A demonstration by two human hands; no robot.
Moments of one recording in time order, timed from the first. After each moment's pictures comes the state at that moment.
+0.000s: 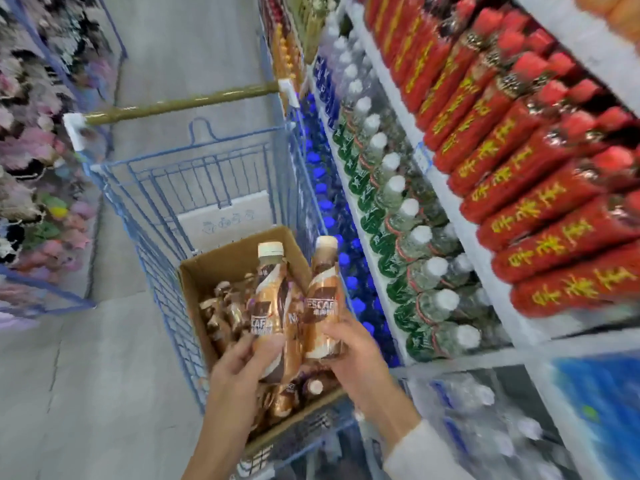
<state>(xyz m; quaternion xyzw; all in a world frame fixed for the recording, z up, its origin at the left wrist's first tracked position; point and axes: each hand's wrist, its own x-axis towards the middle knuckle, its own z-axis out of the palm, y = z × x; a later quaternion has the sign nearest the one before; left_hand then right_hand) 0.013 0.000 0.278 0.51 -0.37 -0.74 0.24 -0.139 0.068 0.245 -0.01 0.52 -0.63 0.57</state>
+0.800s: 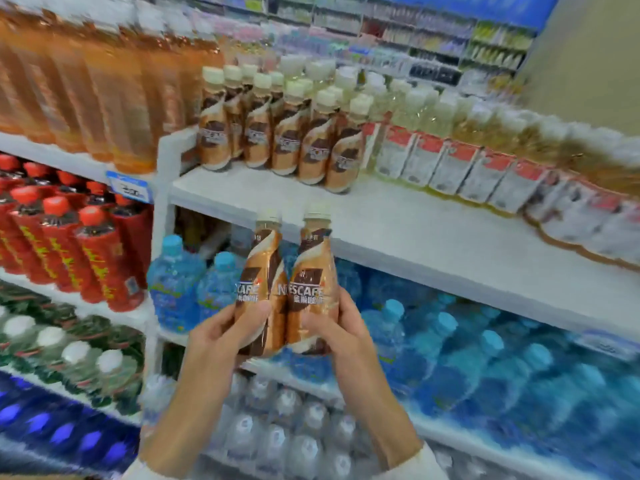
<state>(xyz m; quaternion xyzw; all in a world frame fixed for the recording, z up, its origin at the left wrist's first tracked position) -0.144 0.373 0.429 0.05 -0.57 -0.82 -0.04 -0.132 0.529 0.437 0.03 0.64 -0.77 0.00</state>
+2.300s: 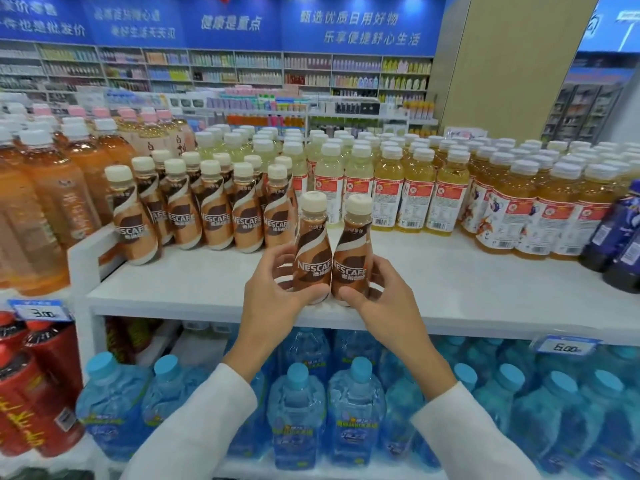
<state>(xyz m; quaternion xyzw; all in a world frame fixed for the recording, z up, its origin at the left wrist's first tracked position) -0.291 0.494 0.484 -0.21 -0.74 -0.63 0.07 -0.215 0.657 0.486 0.13 0.82 -0.50 -0.24</state>
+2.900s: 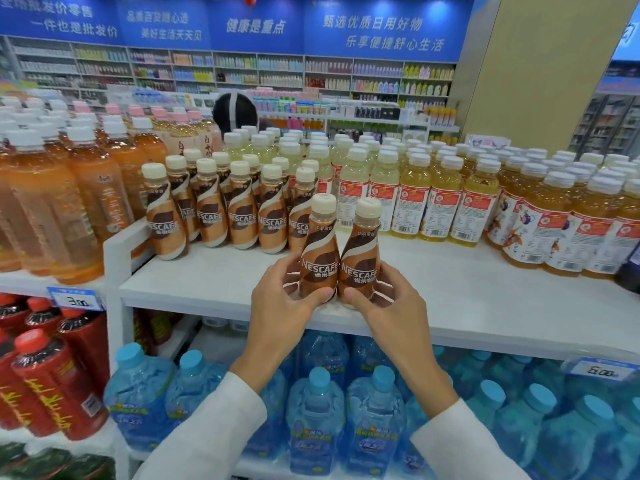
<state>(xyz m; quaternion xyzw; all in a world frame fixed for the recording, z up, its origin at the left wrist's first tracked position) -0.297 0.476 0.473 -0.18 -0.77 -0.60 0.12 -0.223 0.632 0.482 0.12 0.80 -0.52 -0.29</state>
